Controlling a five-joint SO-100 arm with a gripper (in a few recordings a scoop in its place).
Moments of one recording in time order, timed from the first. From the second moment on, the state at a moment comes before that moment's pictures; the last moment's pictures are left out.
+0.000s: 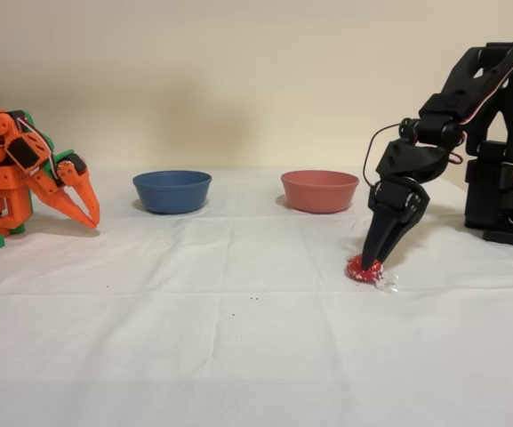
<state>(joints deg) -30.8 87.0 118.0 25.2 -15.7</state>
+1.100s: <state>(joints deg) -7.6 120.1 119.9 47.2 -23.5</state>
